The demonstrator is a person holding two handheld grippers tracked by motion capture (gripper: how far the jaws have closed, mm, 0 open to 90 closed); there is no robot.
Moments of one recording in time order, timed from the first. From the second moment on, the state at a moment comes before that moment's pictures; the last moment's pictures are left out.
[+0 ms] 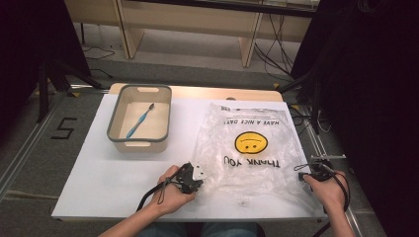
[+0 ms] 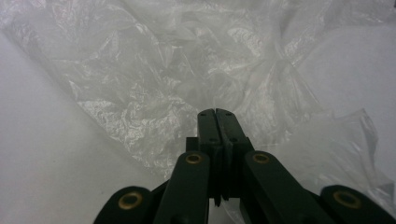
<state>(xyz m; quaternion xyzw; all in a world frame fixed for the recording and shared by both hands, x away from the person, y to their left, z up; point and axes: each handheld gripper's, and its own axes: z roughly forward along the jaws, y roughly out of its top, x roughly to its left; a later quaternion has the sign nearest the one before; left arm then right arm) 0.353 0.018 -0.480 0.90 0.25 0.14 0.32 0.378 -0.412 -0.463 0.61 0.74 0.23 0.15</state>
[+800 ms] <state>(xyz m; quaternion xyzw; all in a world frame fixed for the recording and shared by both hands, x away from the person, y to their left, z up) 0.391 0.062 -0.464 0.86 0.32 0.25 0.30 0.363 -0.384 -0.454 0.59 0.75 0.27 0.11</state>
